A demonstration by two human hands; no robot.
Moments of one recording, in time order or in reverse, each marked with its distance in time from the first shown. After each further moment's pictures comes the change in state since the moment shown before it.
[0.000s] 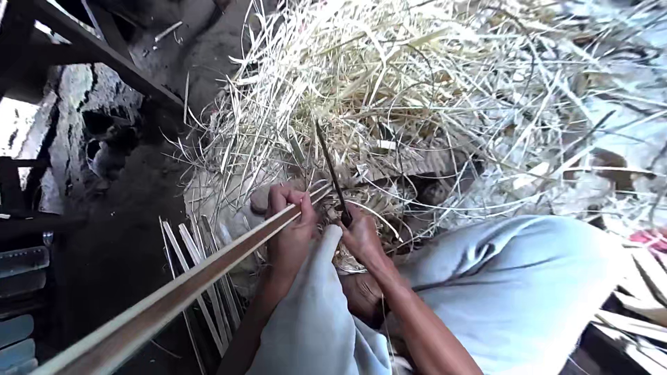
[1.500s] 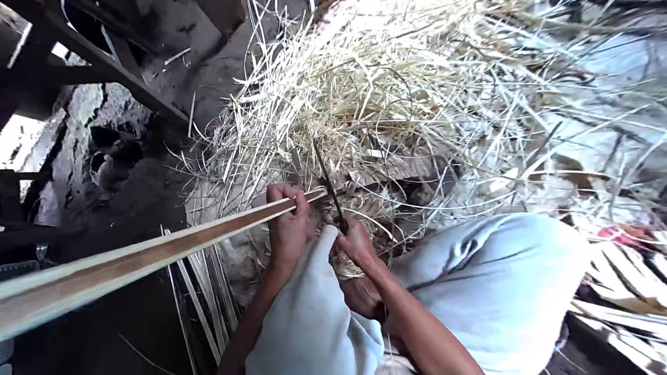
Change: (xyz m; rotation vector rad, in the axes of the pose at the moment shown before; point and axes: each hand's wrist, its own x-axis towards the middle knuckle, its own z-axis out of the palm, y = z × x) left_hand 0.004 0.007 0.000 0.006 0.037 -0.119; right_hand 0.005 0.030 0.017 -0.028 -0.053 0.095
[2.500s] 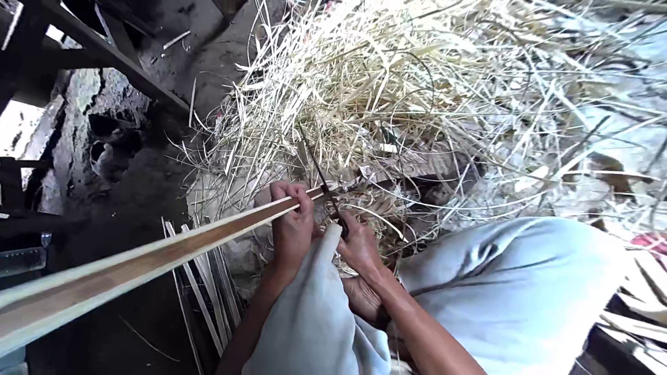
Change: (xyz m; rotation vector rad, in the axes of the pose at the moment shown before) left_hand 0.002 -0.009 0.004 -0.092 0.013 0.072; right_hand -0.029 -0.034 -0.002 -0.008 0.143 -0.239
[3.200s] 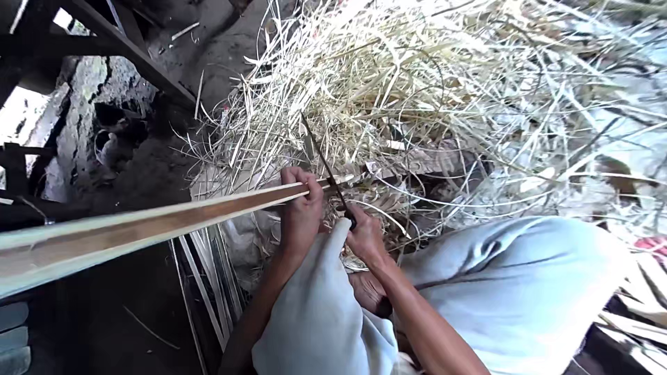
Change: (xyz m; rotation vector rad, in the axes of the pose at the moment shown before) left_hand -0.002 0.000 -0.004 0.083 -0.056 -0.008; right_hand 0.007 0.017 0.002 -0.005 -0.033 0.033
